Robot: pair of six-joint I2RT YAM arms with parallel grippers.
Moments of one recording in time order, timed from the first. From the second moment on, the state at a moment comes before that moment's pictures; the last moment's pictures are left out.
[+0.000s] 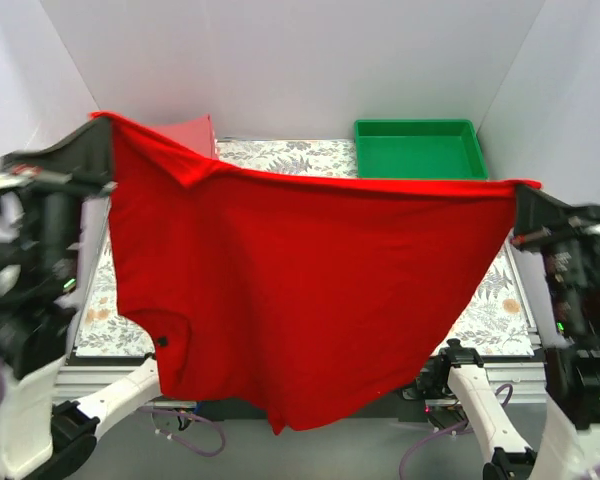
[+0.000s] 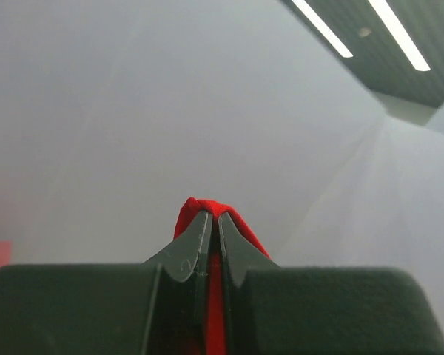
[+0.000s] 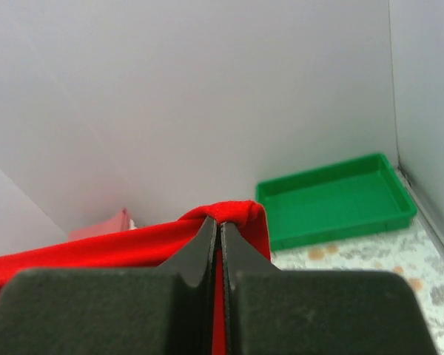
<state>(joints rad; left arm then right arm) -0.55 0.83 1.76 -0.33 -0.39 -0.44 0.04 0.60 1.57 -0.68 0.00 0.41</state>
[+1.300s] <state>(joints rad) -0.37 2.31 1.75 -0.04 -0.40 -0.38 -0.04 1.85 1.25 -0.18 -0.01 0.31</state>
